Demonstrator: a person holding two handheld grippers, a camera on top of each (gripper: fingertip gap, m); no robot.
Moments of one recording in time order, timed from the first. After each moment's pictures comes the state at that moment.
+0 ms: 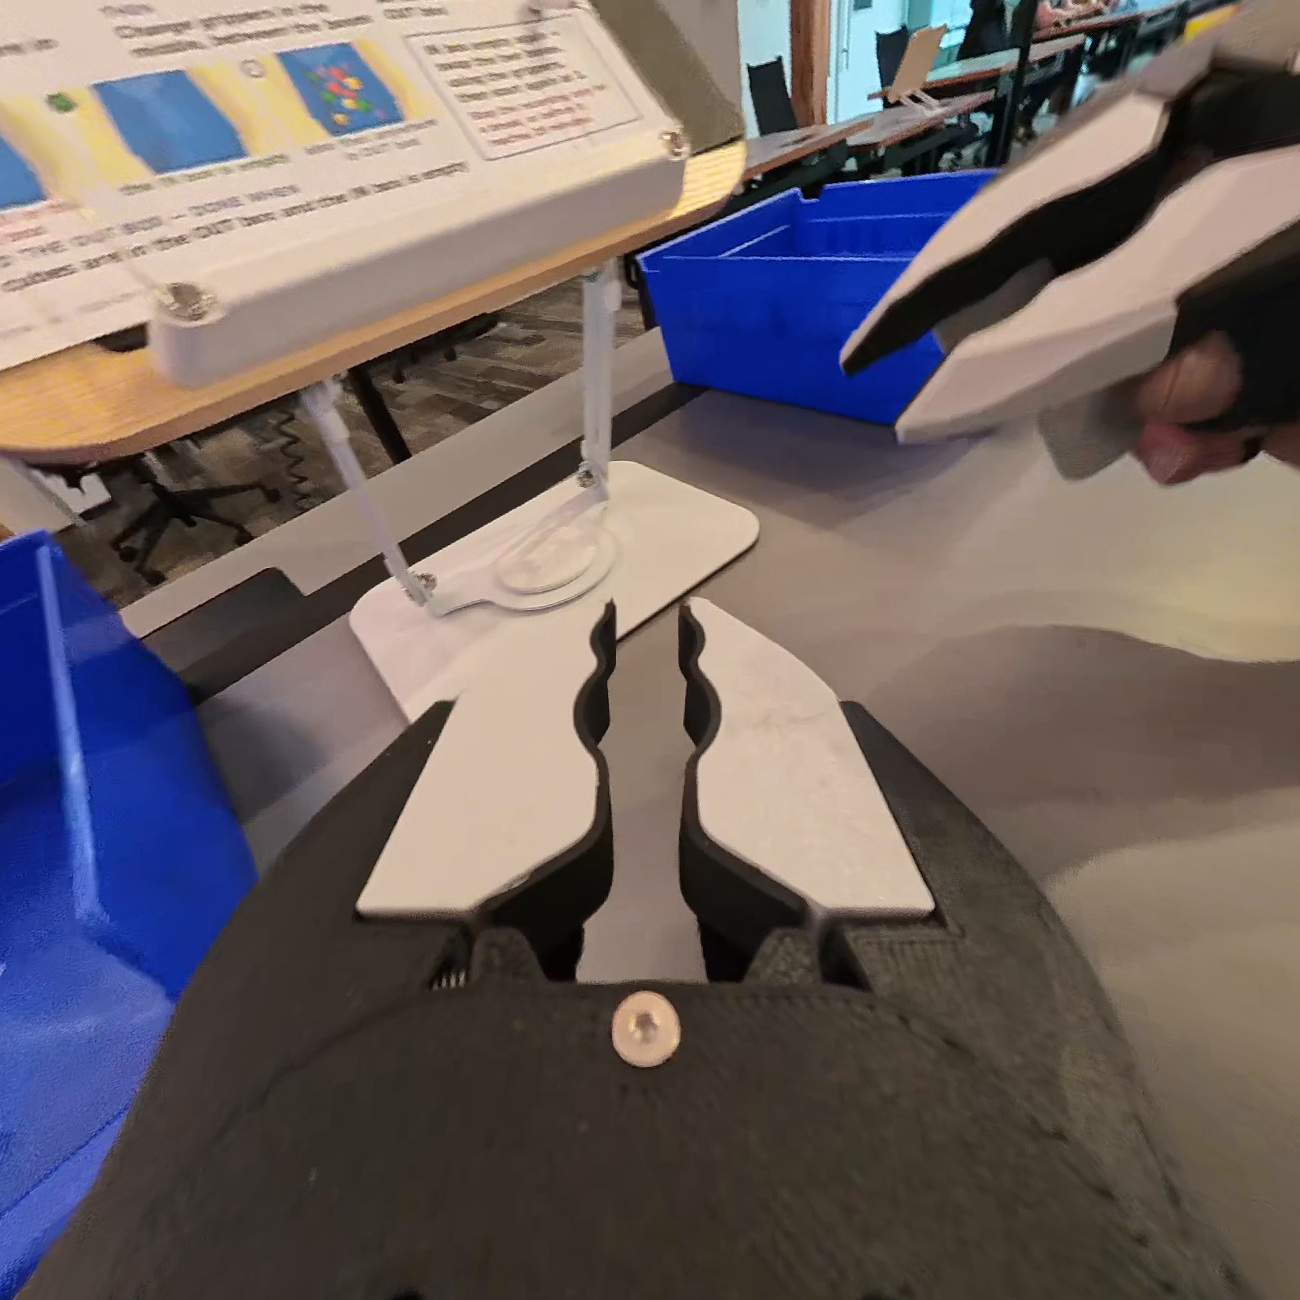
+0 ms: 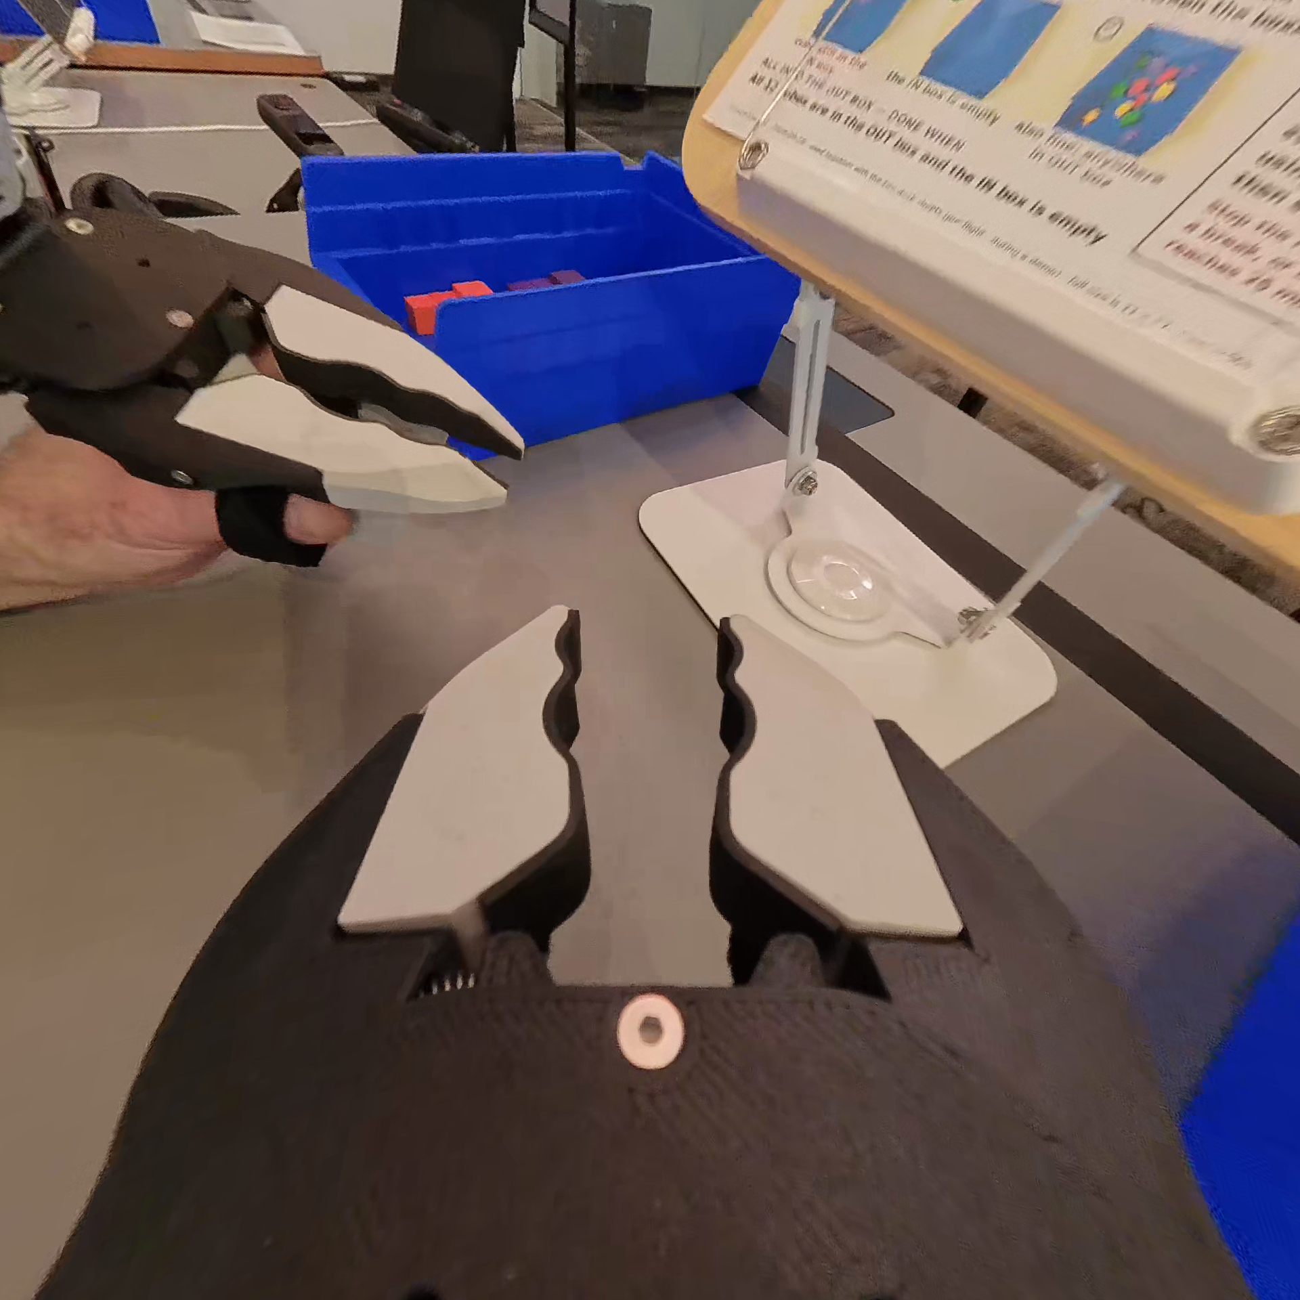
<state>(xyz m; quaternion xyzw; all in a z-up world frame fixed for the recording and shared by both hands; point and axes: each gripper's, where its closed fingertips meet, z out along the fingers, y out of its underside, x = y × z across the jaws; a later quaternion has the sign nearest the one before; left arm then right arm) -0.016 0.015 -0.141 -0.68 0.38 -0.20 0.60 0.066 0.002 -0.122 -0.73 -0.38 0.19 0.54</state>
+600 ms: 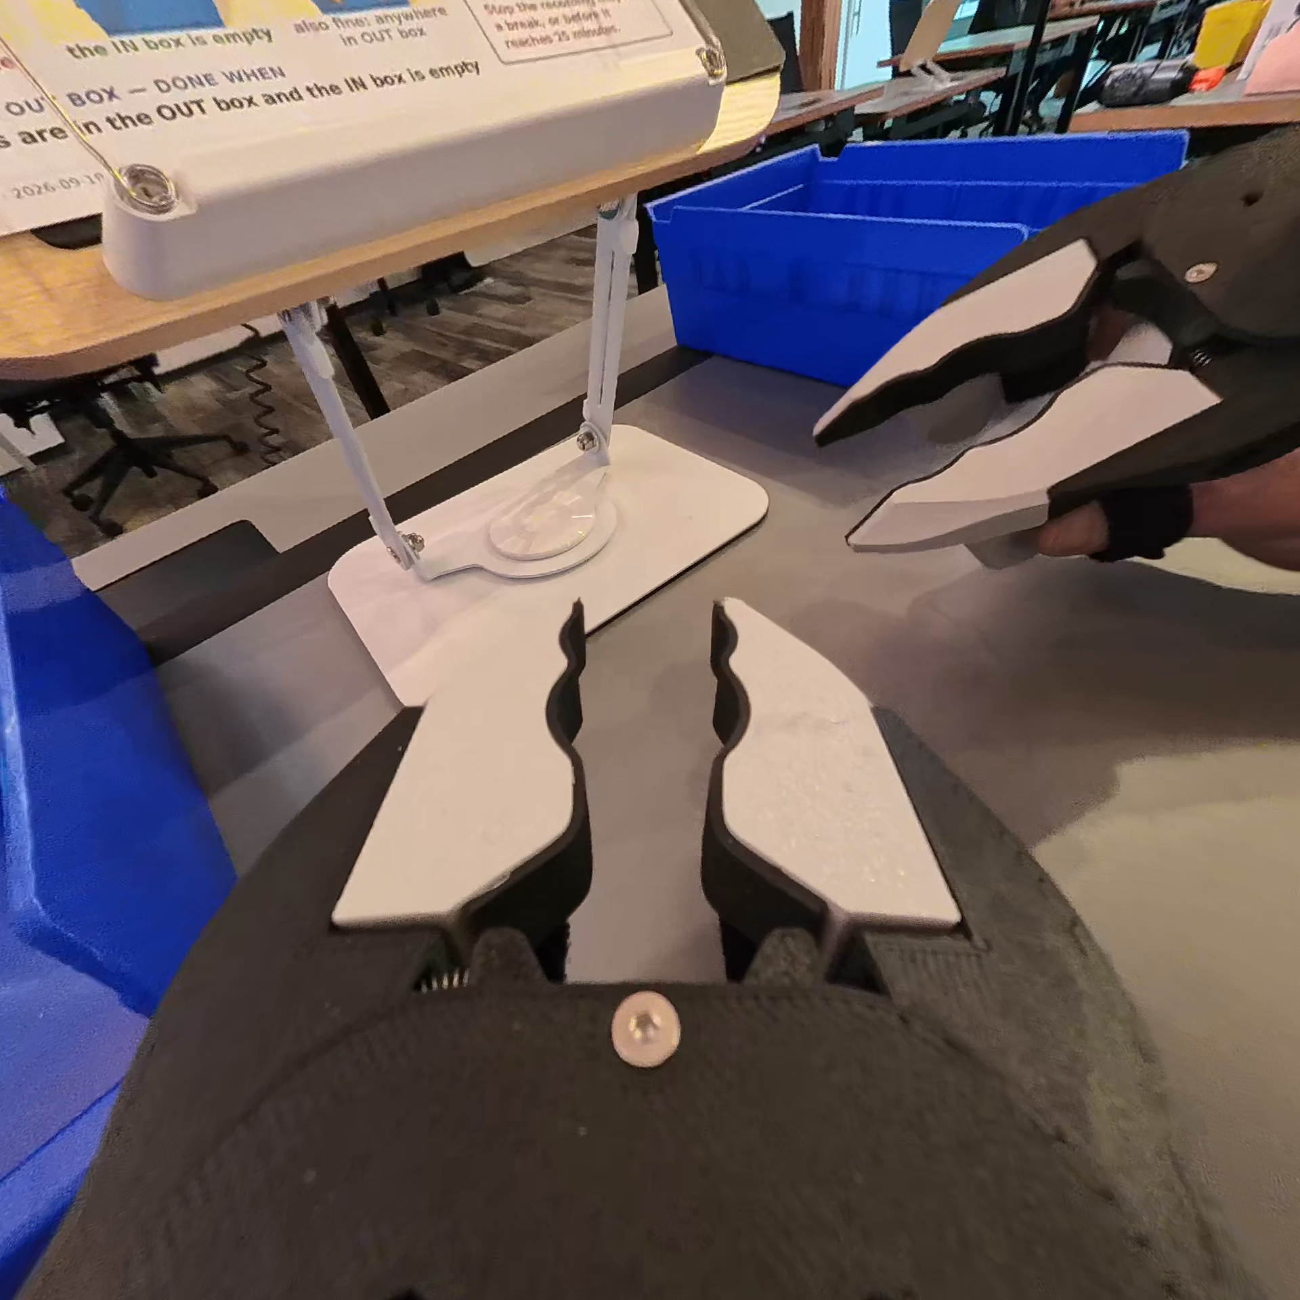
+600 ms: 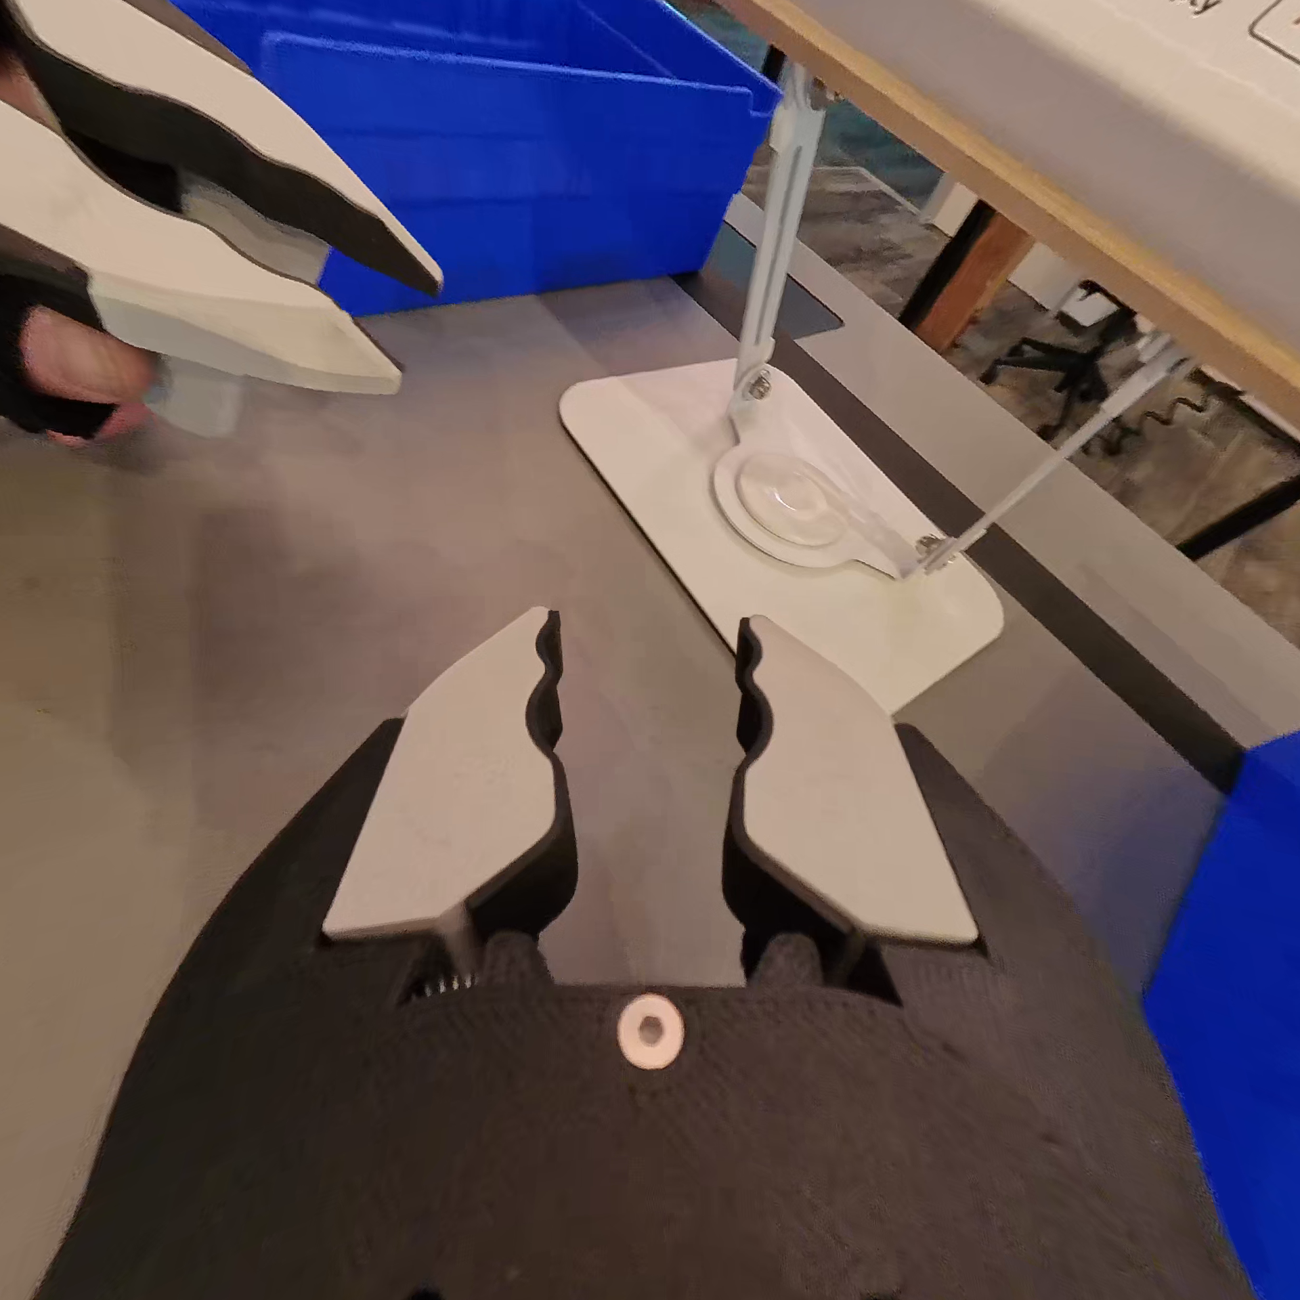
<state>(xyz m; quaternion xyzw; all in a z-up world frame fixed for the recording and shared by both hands) -0.017 0.025 -0.154 -0.70 0.37 -0.21 0.58 0.076 0.026 -0.172 -0.75 -0.39 0.09 0.53</state>
